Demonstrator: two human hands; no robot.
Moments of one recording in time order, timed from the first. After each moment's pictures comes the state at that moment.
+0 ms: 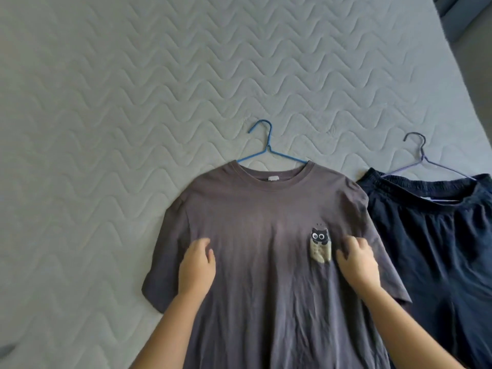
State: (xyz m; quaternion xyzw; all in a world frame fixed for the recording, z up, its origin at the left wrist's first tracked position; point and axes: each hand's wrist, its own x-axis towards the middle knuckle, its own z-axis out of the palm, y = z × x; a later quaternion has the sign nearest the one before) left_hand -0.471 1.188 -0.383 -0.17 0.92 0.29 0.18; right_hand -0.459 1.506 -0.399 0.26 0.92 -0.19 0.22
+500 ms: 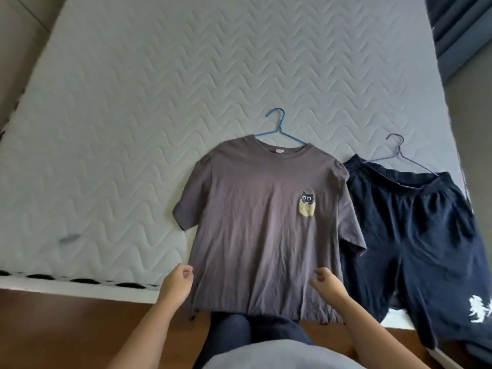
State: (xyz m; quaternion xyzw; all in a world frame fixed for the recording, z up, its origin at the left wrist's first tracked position) left_hand -0.251 1.150 -0.286 -0.38 0.80 0.34 0.32; right_hand -0.287 1.492 -0.307 0.24 0.81 -0.27 0.45
